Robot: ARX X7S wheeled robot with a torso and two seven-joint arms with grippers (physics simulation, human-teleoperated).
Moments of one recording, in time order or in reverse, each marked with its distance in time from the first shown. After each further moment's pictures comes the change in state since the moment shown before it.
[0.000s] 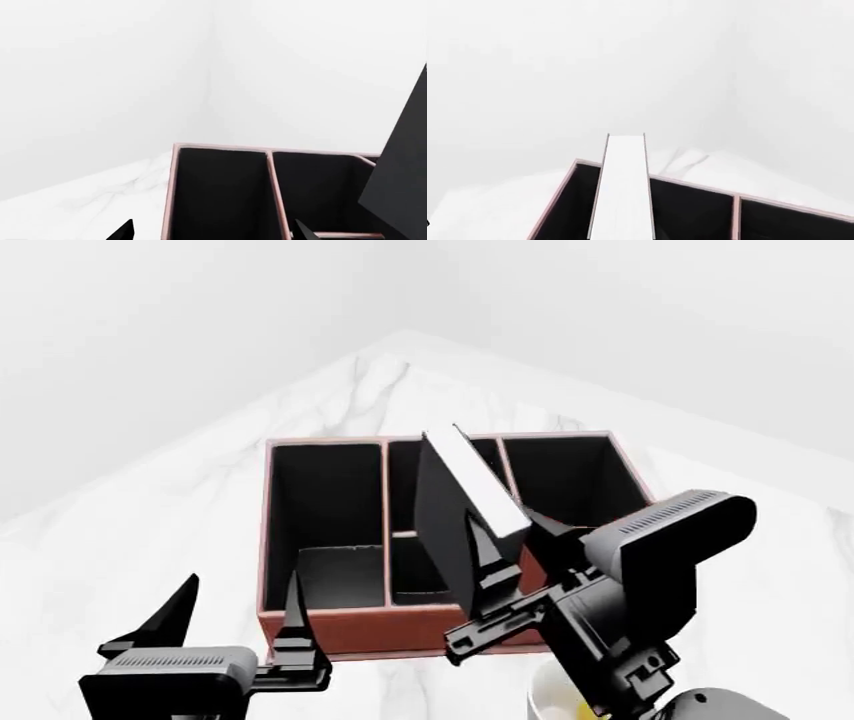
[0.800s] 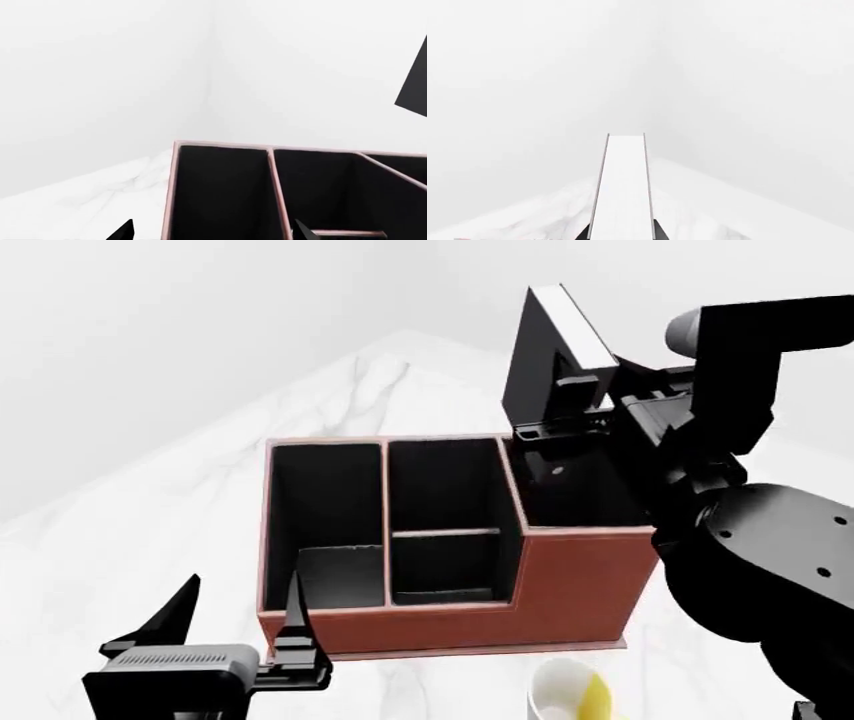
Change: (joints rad) left arm -0.008 -0.007 0.008 -0.006 -0.008 -0.005 -0.012; right arm 0.495 -0.014 0.075 0.339 0.185 0.201 0.202
